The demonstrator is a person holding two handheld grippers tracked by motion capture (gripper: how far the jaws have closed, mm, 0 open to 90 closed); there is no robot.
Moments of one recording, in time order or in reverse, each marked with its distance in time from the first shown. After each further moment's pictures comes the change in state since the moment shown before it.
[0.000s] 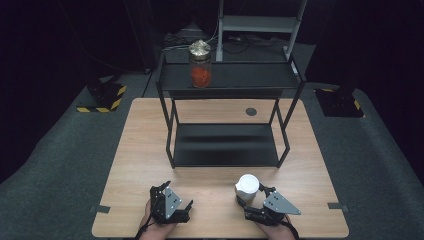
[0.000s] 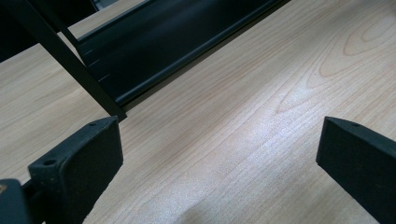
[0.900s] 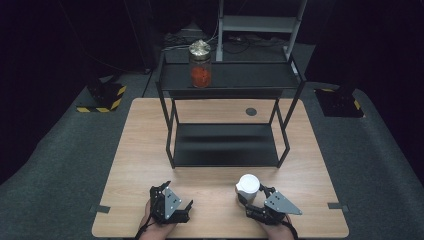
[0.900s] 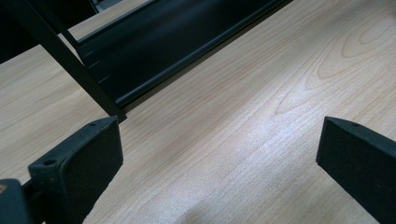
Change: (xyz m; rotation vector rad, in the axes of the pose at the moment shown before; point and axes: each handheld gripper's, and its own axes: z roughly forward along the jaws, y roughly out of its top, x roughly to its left) left arm 0.001 -0.001 -0.001 -0.006 -0.004 0.002; right arm -0.003 -0.006 0.000 -0.017 -0.006 0.011
